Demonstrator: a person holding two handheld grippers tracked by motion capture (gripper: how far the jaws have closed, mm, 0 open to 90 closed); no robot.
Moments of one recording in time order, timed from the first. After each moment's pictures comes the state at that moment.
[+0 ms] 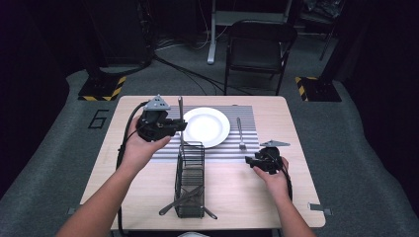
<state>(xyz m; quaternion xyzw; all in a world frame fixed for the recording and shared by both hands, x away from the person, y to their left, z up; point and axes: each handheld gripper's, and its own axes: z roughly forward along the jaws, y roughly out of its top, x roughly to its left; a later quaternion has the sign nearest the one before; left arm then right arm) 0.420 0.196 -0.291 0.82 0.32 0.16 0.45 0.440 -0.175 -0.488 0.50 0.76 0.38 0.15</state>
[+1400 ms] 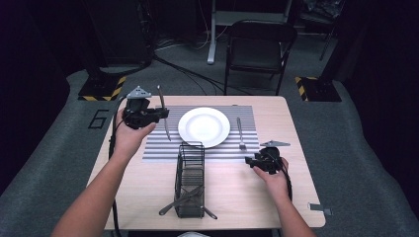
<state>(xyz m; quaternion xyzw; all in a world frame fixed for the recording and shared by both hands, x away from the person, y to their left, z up) 0.467 0.247 -0.314 0.78 0.39 0.18 0.45 0.440 -0.175 -0.491 0.52 0.75 0.38 0.13</state>
